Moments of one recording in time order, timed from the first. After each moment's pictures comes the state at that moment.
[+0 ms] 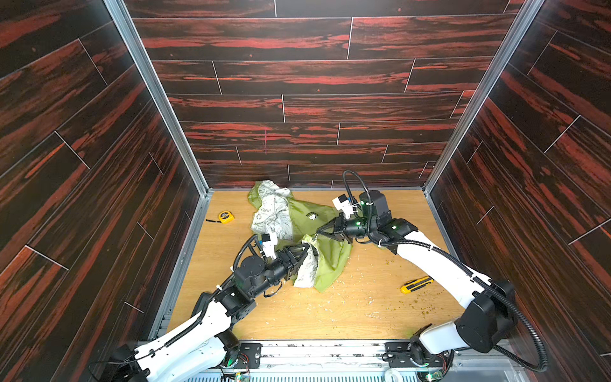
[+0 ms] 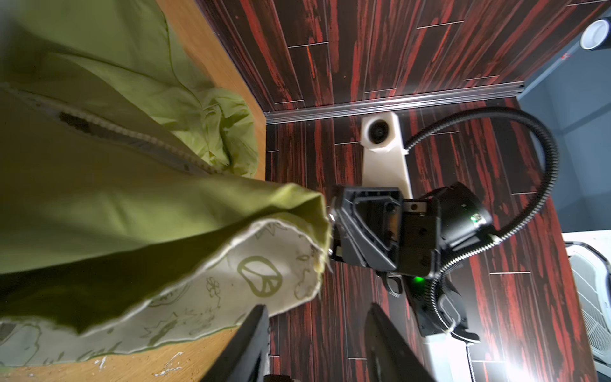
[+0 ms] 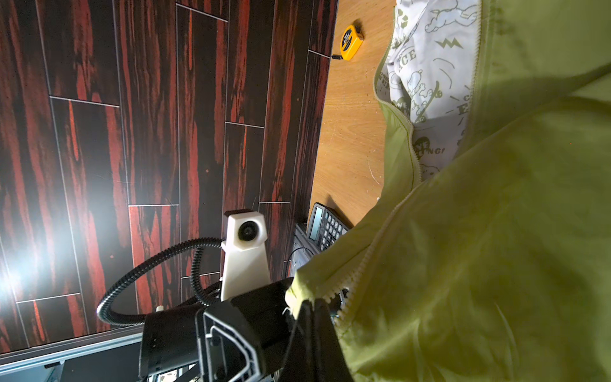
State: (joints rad) left arm -0.71 0.89 0.48 0.36 0.17 -1.44; right arm 0.60 1.49 1.28 -0.34 -0.74 0.92
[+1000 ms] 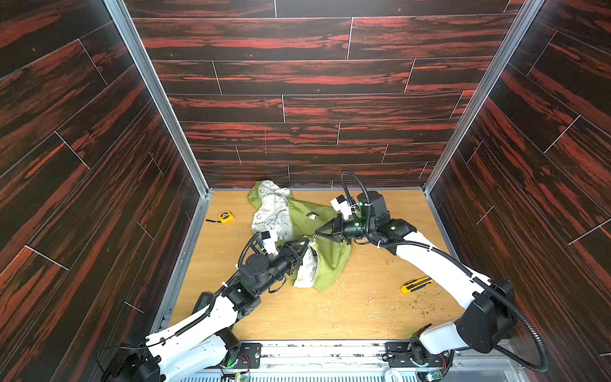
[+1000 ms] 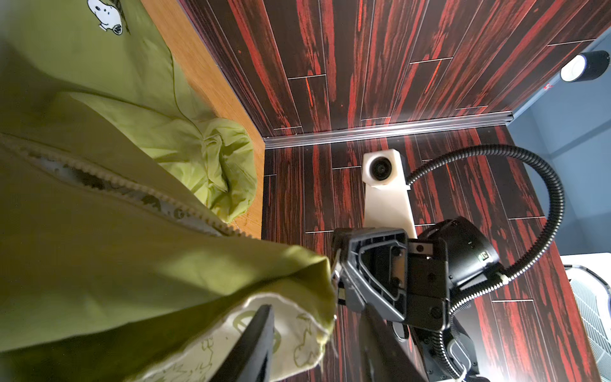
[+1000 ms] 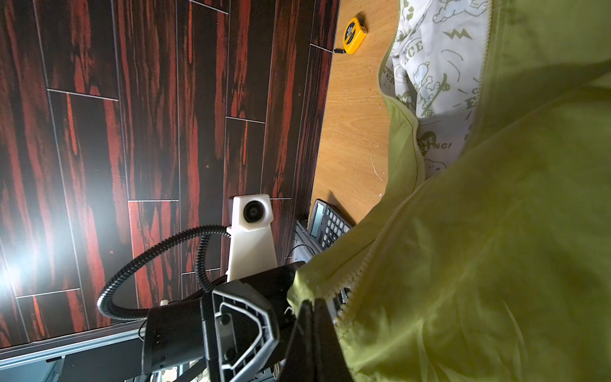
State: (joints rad) left arm -0.71 0.98 0.49 0.47 0.08 -1.45; right arm 0.61 1.49 1.28 -0.34 -0.74 0.93
